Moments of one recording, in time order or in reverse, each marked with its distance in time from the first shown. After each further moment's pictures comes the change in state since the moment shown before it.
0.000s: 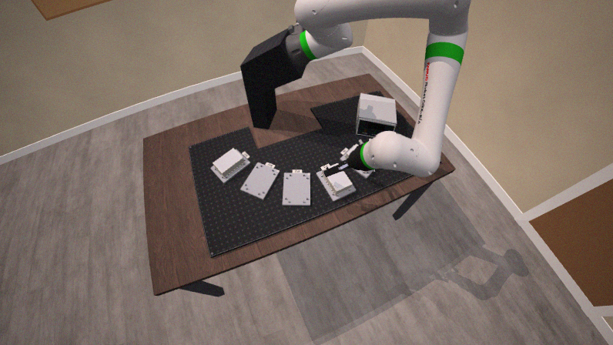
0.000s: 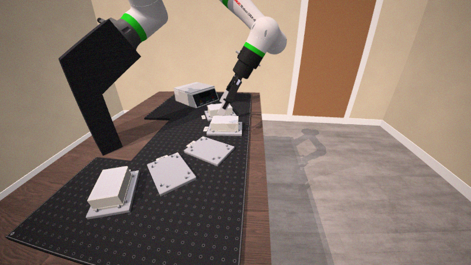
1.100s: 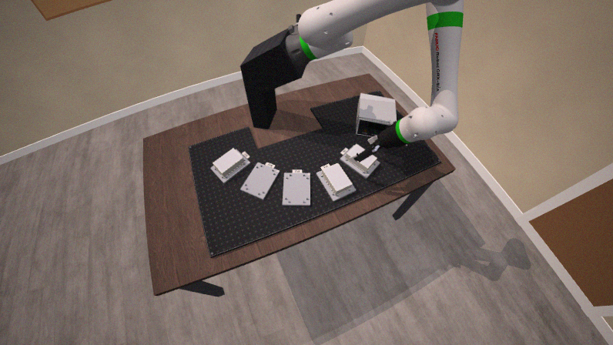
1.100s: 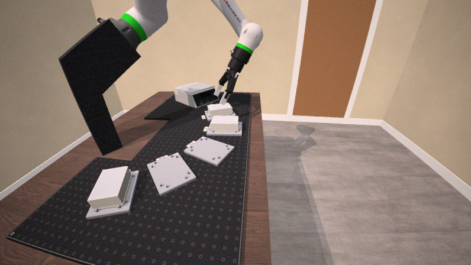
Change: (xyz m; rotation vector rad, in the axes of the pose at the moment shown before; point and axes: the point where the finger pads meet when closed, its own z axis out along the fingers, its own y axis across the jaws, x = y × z) arm -0.015 -0.144 0.019 -0.147 0.001 -0.253
